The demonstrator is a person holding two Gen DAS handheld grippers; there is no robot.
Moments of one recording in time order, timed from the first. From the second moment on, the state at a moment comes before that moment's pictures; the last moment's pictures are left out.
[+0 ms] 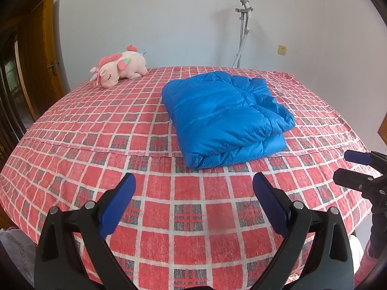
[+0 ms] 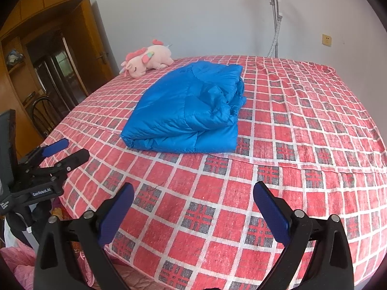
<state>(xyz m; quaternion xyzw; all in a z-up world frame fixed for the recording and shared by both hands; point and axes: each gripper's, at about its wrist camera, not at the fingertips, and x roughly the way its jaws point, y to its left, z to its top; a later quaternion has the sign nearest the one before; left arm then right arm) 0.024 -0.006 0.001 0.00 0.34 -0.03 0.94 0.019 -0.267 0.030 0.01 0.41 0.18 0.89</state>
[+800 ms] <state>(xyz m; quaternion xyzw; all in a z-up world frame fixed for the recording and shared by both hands) 0.028 -0.004 -0.005 0.00 0.35 -0.04 0.94 0.024 -0.264 0.025 0.01 0.42 0.18 0.89</state>
